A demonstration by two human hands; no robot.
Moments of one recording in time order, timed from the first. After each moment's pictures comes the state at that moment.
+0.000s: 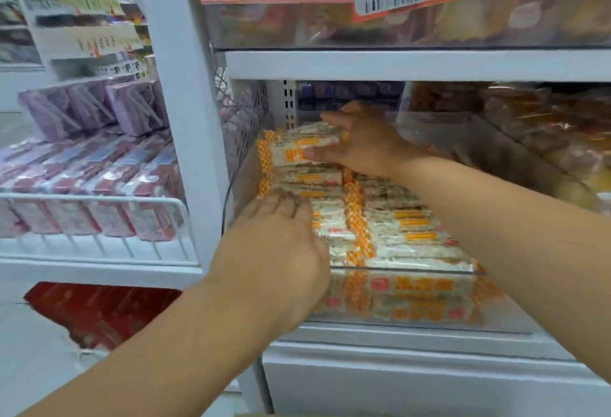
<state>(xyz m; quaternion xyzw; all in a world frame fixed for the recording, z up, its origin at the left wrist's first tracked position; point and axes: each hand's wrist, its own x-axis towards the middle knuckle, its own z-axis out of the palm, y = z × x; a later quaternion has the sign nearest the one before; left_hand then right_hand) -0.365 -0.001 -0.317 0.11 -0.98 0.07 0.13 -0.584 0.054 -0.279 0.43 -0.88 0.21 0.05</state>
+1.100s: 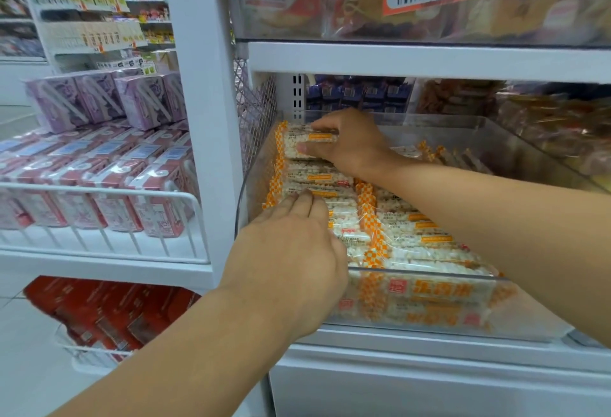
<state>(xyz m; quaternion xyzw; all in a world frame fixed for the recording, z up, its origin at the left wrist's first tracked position) -0.362 0.008 -0.313 0.14 -0.98 0.01 0.15 -0.584 0.018 -0.296 0.45 -0.82 0.35 0.06</state>
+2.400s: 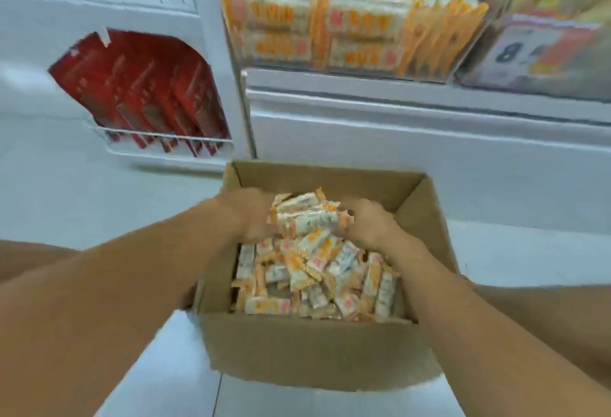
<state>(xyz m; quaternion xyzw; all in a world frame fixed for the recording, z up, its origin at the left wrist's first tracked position) -0.219 0.094 -0.464 0.14 -0.94 -0.03 -0.30 -0.341 0.281 -0.526 0.30 -0.90 0.15 -0.26</state>
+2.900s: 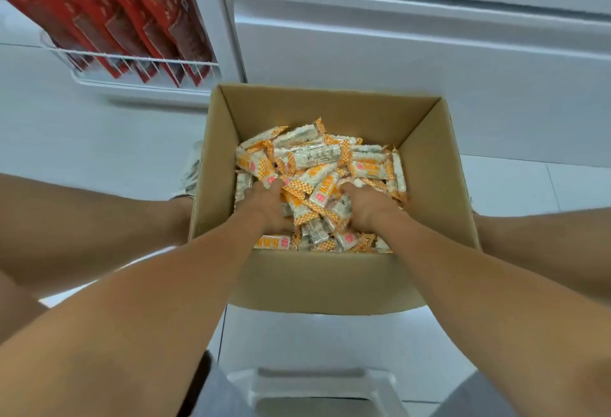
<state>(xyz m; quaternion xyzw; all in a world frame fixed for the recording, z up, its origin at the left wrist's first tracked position) -0.179 0.142 -0.619 0.30 -0.88 -0.22 -0.30 -0.301 0.317 -0.626 0.29 -0.89 -0.04 -0.34</state>
